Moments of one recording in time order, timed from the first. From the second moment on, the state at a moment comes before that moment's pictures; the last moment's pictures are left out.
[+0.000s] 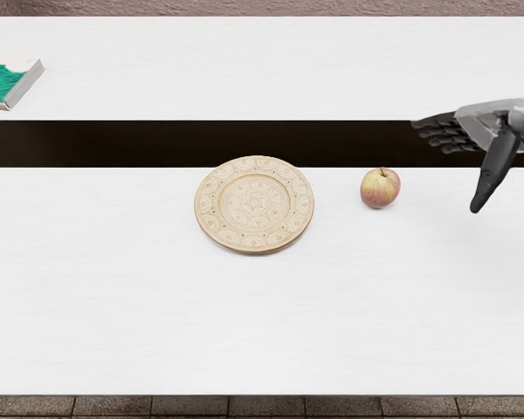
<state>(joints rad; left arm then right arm) -0.09 0.00 0.17 -0.17 -0.09 -0.06 0.22 1.21 -0.95 0.32 1.25 -0.47 0.61 -0.44</state>
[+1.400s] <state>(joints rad) -0.09 0.00 0.17 -0.17 -0.09 -0.06 0.22 1.14 -0.56 0.33 1.34 -1.18 0.30 -0.61</state>
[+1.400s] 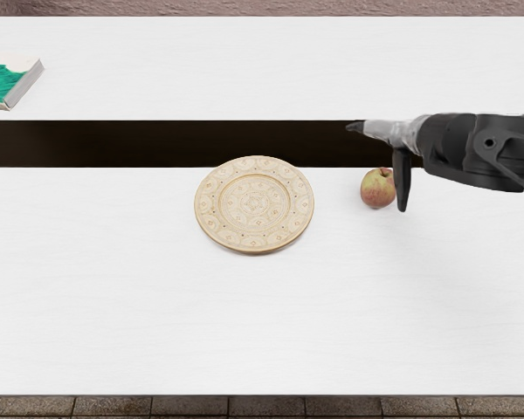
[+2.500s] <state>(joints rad) -0.09 0.00 0.17 -0.17 -0.09 -0.06 0.22 1.01 -0.49 0.30 1.28 -1.37 0.16 -0.61</state>
